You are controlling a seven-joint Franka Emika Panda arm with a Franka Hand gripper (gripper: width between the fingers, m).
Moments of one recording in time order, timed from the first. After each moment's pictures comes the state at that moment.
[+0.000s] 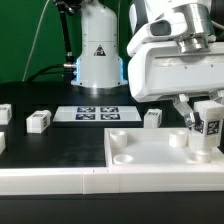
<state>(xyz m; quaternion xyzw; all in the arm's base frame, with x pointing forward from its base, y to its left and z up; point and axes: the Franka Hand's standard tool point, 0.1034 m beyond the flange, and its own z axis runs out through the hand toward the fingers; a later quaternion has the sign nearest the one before) 0.627 0.123 0.086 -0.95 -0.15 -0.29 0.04</state>
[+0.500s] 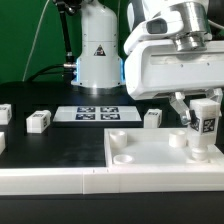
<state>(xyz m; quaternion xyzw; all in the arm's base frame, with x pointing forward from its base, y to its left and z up) 0.619 0.118 0.085 -0.95 -0.15 -0.28 0.03</state>
